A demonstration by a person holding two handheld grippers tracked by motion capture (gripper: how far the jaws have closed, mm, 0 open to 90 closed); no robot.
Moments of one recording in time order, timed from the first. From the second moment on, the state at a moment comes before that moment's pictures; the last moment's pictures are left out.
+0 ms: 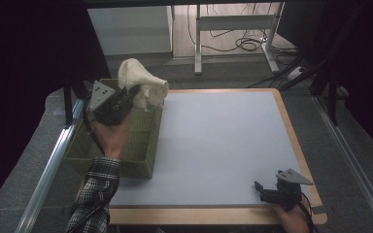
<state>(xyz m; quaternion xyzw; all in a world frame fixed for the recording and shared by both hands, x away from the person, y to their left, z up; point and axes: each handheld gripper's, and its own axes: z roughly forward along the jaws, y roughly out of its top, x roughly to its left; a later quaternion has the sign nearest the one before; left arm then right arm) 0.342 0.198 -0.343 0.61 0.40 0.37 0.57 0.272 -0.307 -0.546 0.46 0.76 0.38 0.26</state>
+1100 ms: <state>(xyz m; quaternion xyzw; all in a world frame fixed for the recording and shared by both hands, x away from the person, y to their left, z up) 0.357 0.058 -0.405 0.67 0.35 0.26 0.60 0.272 -0.307 -0.546 0.46 0.76 0.38 0.26</state>
